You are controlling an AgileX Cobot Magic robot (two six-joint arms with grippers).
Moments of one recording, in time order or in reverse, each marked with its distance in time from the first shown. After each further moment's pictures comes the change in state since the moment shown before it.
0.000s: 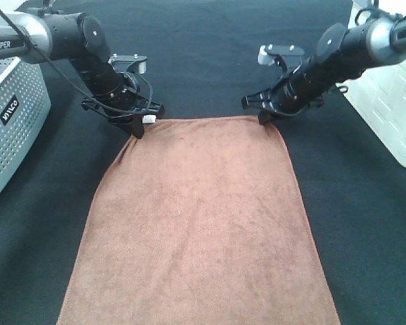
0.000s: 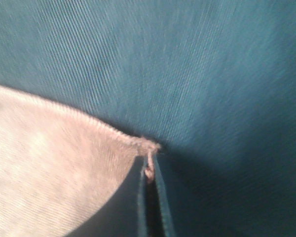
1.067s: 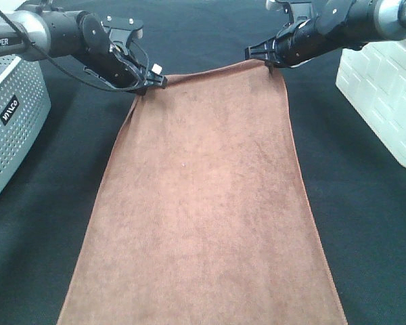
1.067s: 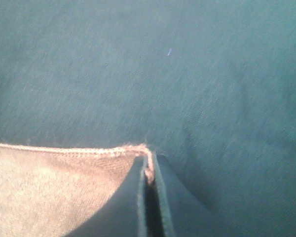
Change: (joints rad) left arm 0.000 -0.009 0.000 0.056 -0.443 -0.004; right arm 0.002 -0.025 -0.107 -0.046 -0.250 0.000
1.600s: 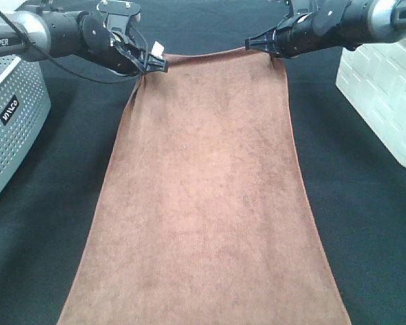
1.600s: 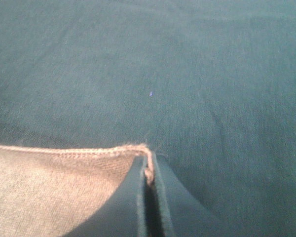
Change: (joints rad) left arm 0.000 0.000 0.000 -0.005 -0.196 0.000; right arm 0.000 0.051 -0.071 -0.006 -0.105 0.000
